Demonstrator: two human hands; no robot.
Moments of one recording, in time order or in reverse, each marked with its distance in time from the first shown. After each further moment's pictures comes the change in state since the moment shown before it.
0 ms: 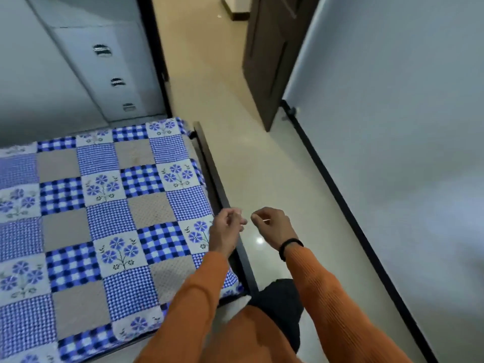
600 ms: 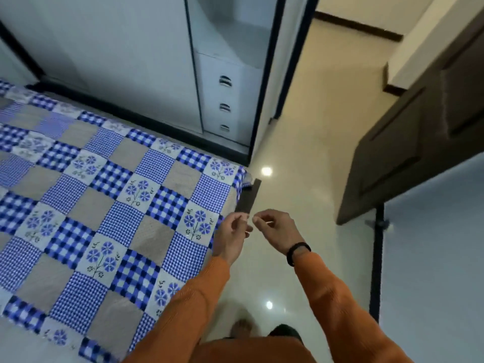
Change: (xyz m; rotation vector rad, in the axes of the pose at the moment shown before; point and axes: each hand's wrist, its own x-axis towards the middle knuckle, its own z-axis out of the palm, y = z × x) left_hand 0.271 0.184 0.050 -0.212 0.594 -0.027; right_hand 0.387 -0.166 -0.089 -0.158 -0.558 -0.488
